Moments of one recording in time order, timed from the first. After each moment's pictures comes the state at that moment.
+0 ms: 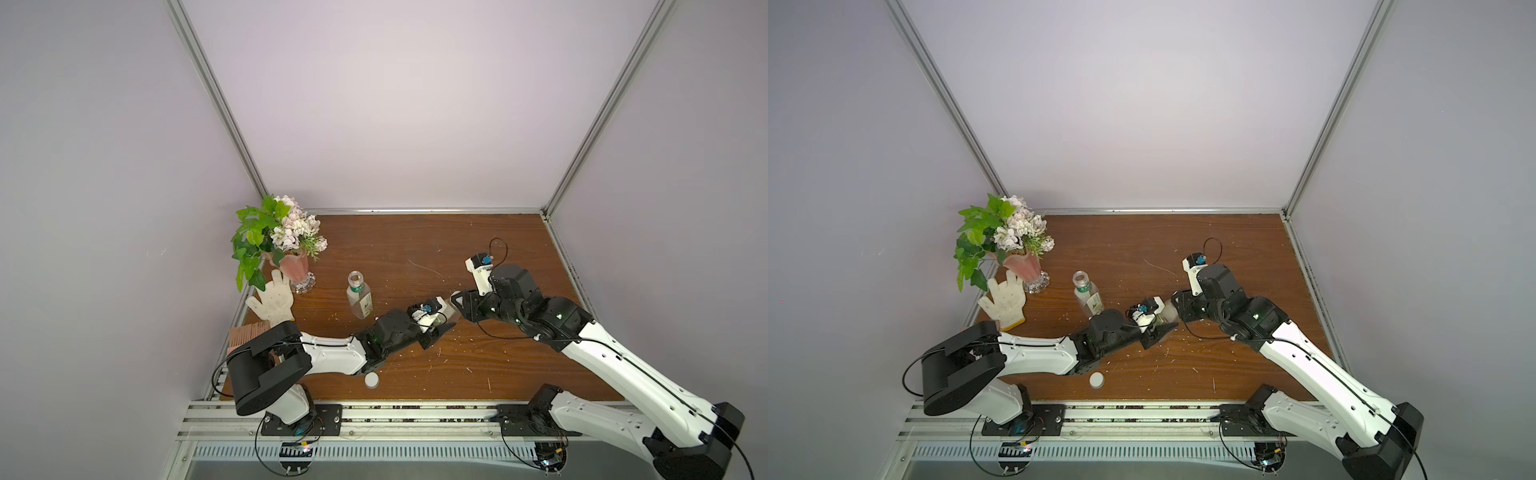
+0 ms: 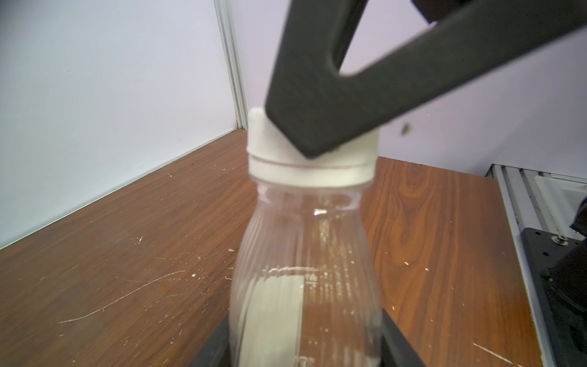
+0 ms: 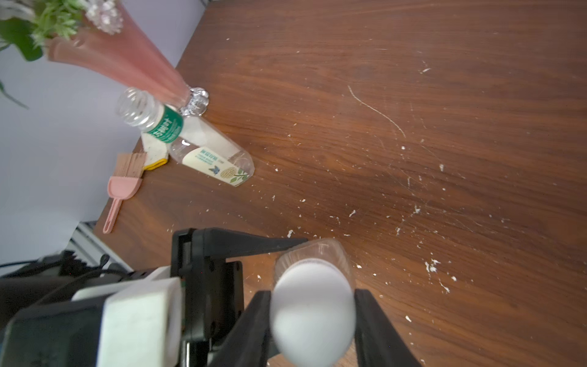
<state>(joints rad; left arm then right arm) -1.03 1.54 0.55 0.82 -0.03 0.06 0.75 1.02 1.02 -0.72 0.06 0.51</state>
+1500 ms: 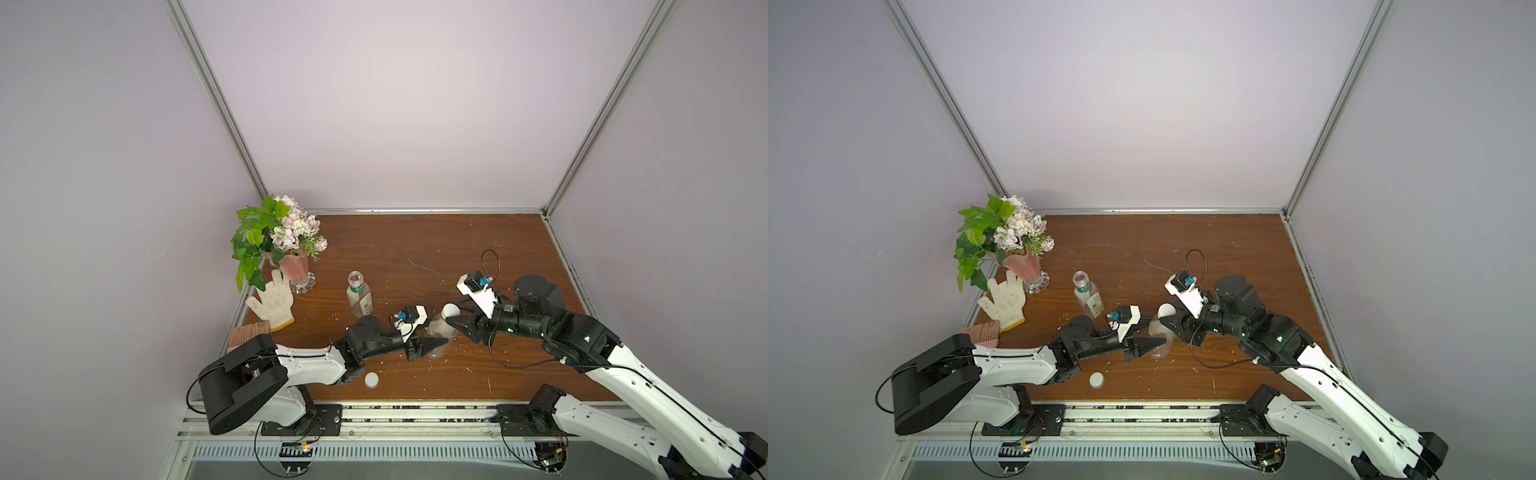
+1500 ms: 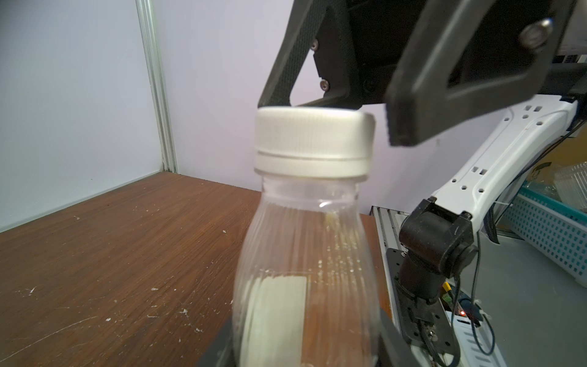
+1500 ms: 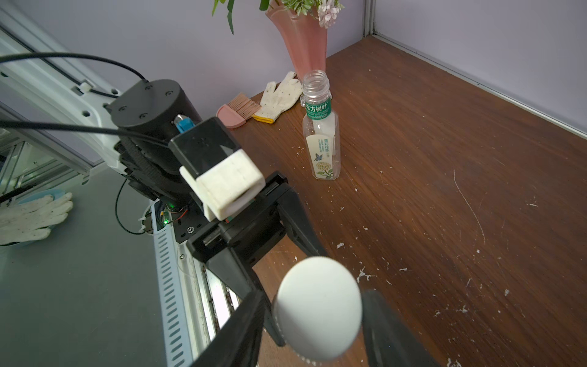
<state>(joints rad) -0.96 1.37 0.35 1.03 0.37 -0.09 0.77 0.85 0.97 -0.64 -0.32 -0.01</state>
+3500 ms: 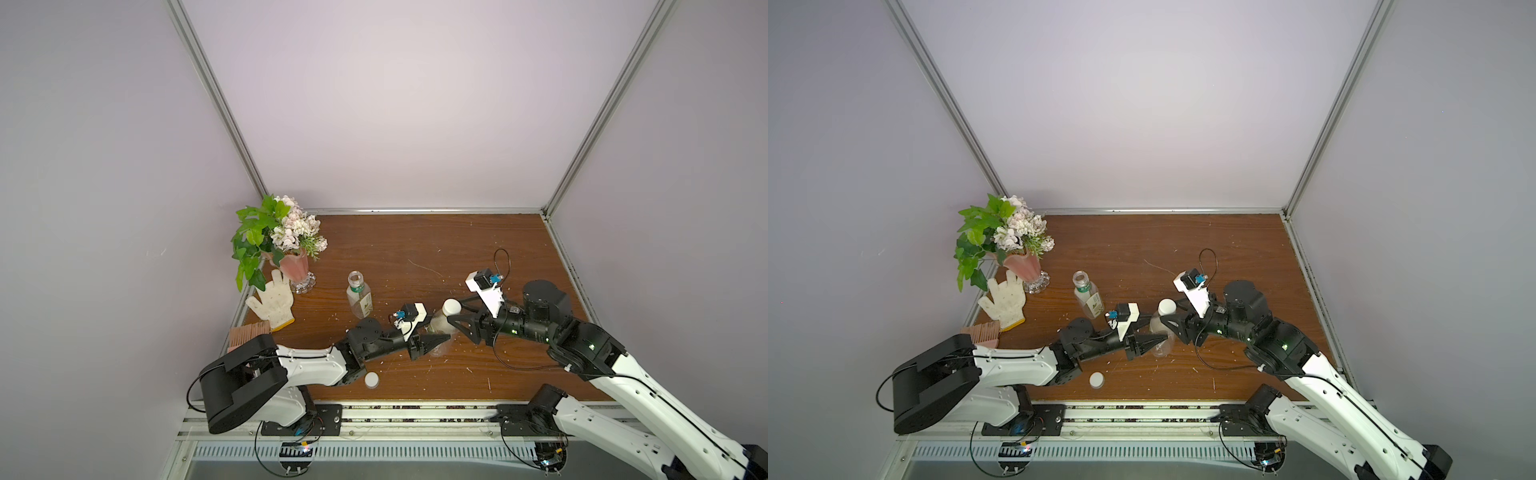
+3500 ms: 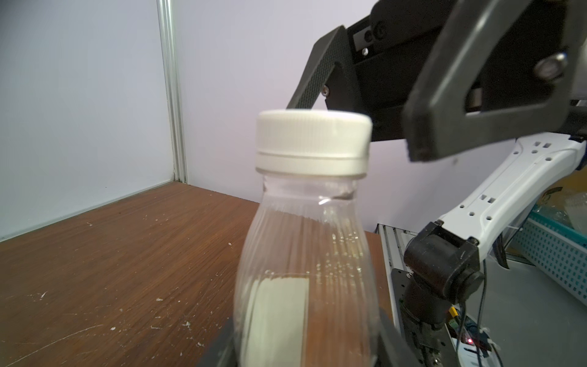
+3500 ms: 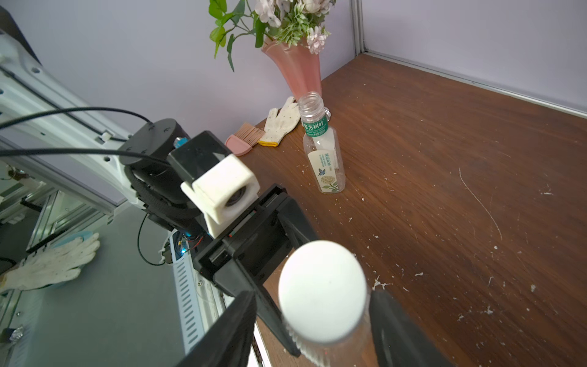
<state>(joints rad) -0.99 1.37 0.36 1.08 0.31 -0.13 0.74 0.78 0.90 -0.55 -0.35 0.12</state>
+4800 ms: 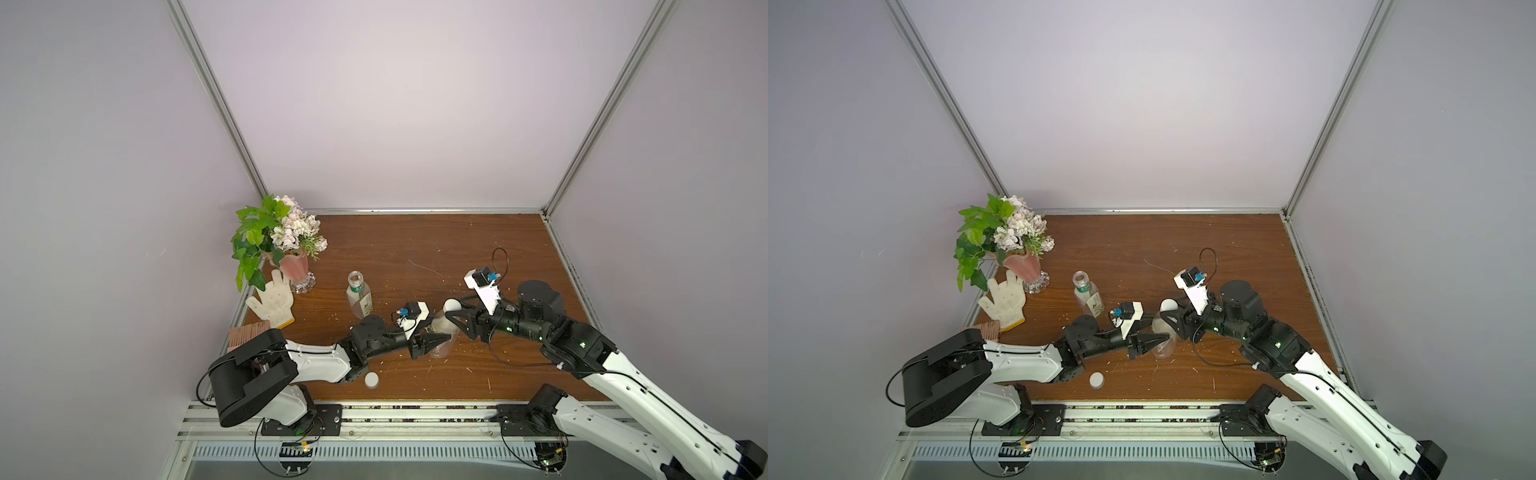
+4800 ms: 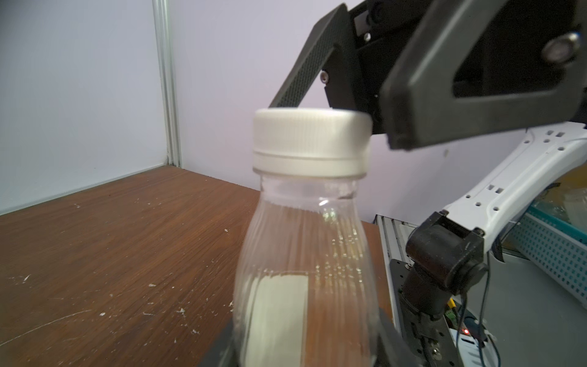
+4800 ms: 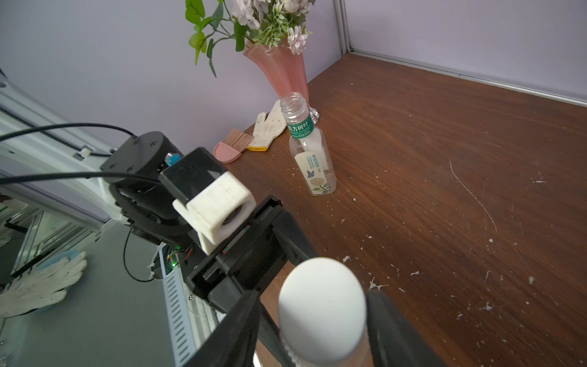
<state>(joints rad) -0.98 1.43 0.38 1.09 0.35 -0.14 0.74 0.79 0.86 -0.49 -0.32 0.16</state>
